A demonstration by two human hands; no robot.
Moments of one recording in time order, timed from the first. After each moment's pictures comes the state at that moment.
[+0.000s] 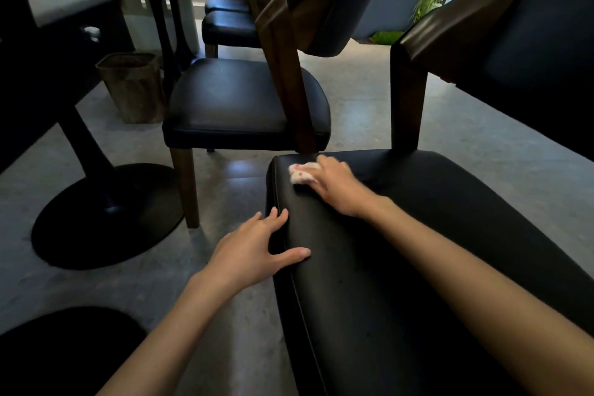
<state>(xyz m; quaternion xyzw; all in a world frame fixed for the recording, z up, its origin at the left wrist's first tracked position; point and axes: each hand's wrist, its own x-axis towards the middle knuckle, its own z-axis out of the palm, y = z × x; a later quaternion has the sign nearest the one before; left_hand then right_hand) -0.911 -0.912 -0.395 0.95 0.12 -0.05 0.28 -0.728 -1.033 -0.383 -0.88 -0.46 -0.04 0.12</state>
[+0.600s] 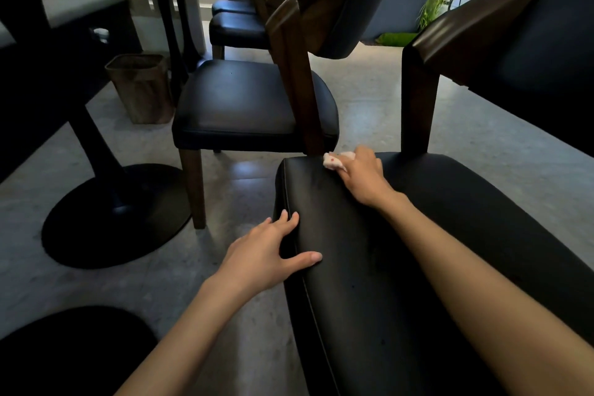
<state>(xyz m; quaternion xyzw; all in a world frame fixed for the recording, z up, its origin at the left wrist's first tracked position) -0.913 -0.913 -0.393 0.95 0.12 -0.06 0.28 -0.696 -1.037 -0.386 -0.94 -0.31 -0.05 0.09</state>
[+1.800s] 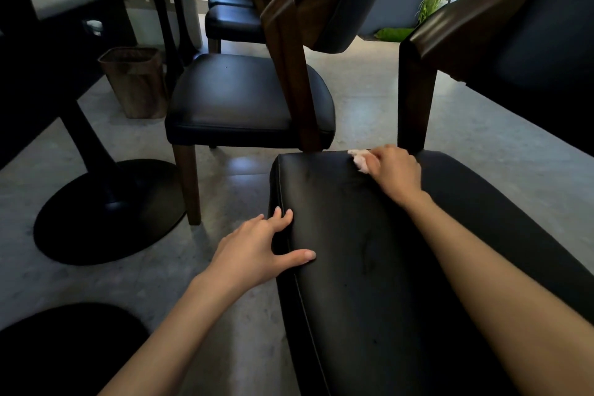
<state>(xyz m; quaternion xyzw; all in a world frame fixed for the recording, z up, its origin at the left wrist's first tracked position) -0.910 -0.910 -0.395 0.96 0.13 -0.06 0.25 -0.672 -1.078 -0.390 -0.95 -0.22 -0.14 0.15</state>
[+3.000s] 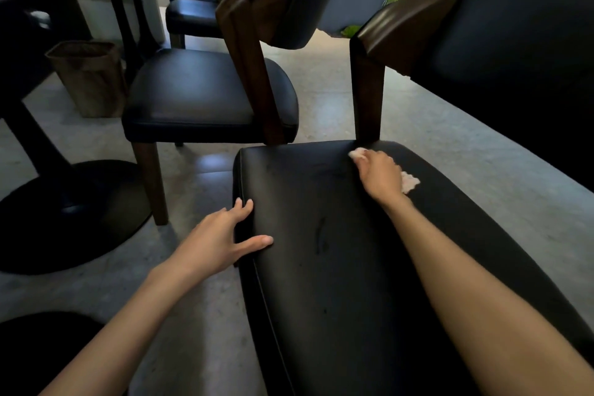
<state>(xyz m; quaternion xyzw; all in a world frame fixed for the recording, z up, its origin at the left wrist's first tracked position) -0.910 -0.916 -0.393 0.95 0.12 -0.05 0.28 -0.682 -1.136 -0.395 -0.96 -0.14 -0.12 0.19</state>
